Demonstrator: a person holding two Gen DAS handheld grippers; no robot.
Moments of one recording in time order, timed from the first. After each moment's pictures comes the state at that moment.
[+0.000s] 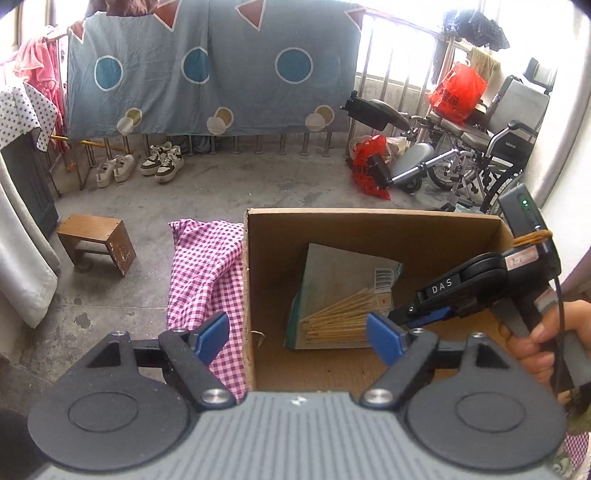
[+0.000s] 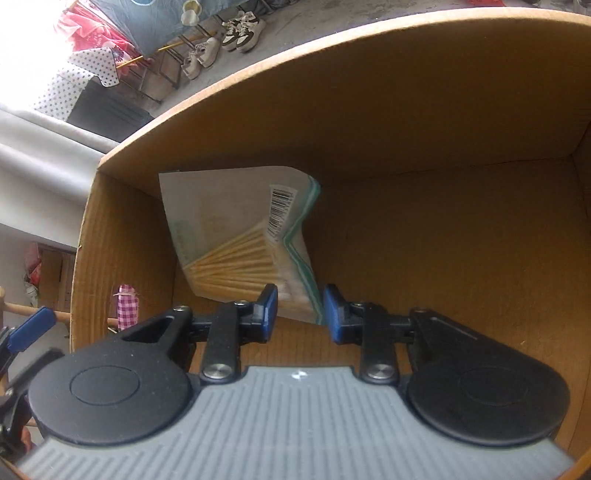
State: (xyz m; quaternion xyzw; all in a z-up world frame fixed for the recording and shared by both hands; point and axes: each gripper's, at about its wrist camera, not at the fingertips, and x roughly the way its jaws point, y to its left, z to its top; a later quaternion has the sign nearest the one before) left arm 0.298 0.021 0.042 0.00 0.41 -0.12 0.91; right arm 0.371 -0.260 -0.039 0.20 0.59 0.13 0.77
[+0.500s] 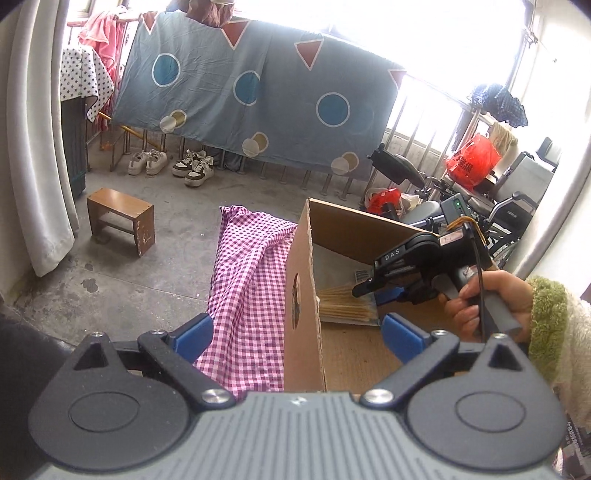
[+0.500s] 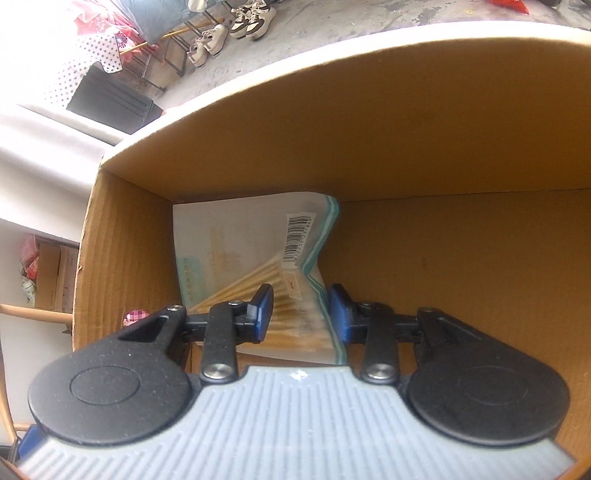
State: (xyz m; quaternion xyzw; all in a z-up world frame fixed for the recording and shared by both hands) left arm 0.179 0.098 0.052 -0.11 0.33 -0.08 0.93; right arm 0.393 -0.207 -0.046 0.20 0.60 0.14 0.76
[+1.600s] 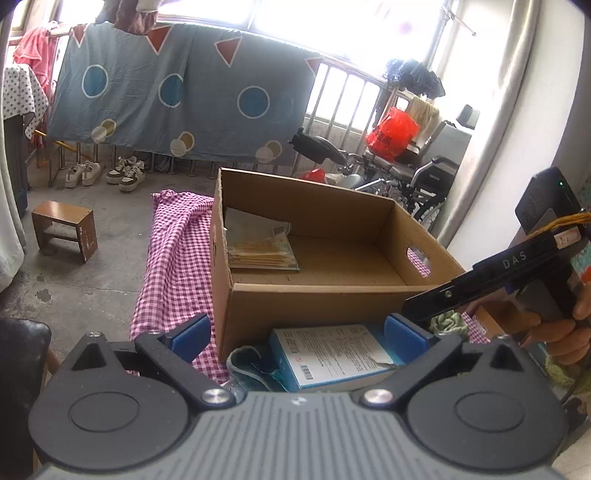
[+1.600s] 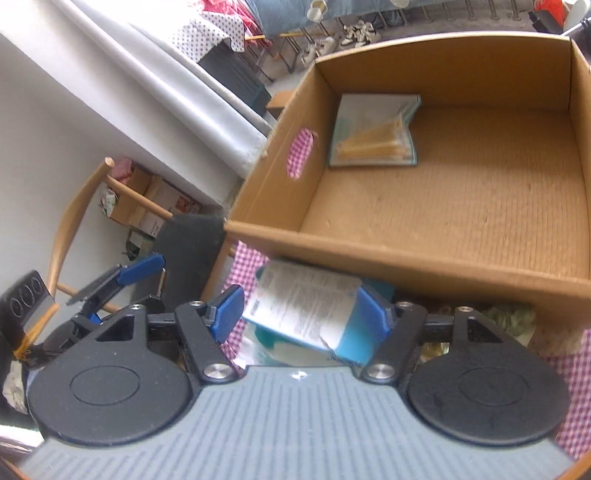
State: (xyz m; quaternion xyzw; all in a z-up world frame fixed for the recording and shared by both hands) left arm 0.079 0.085 0.045 -0.10 0.31 -0.19 0.93; right arm 0.132 -0.259 0.105 0.16 0.54 0.28 0.78
